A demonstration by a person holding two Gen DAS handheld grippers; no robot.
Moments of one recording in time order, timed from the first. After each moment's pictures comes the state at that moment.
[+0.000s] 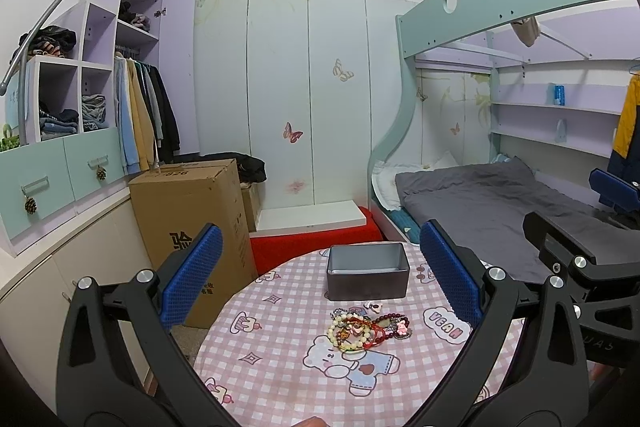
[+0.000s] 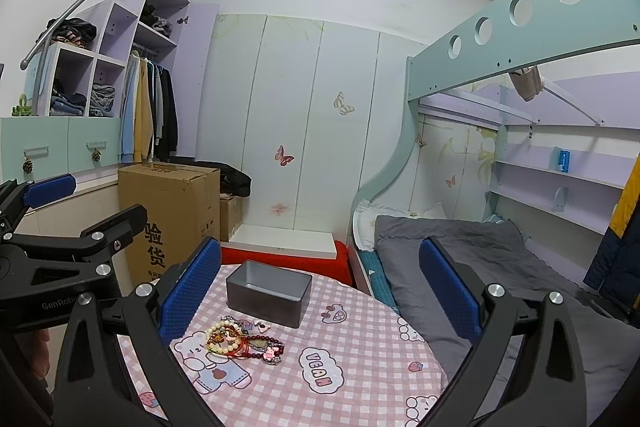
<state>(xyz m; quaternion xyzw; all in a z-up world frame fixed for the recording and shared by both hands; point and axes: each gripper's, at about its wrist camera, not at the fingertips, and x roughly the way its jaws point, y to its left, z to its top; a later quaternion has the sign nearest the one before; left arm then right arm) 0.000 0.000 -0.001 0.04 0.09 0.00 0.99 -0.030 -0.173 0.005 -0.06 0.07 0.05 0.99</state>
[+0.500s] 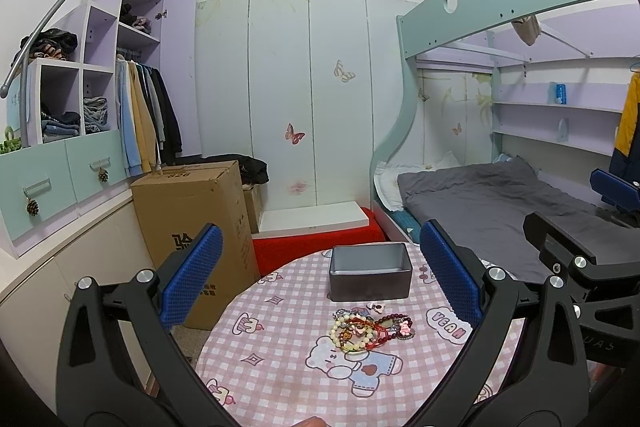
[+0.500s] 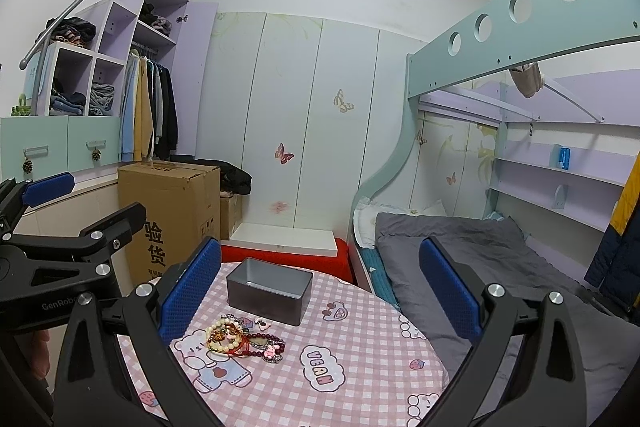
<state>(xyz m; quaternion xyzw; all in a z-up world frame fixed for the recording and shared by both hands) 0.001 -0.002 -0.001 0.04 0.09 0.00 0.99 -0.028 -0.179 0.003 -0.06 0.07 0.05 0.99</state>
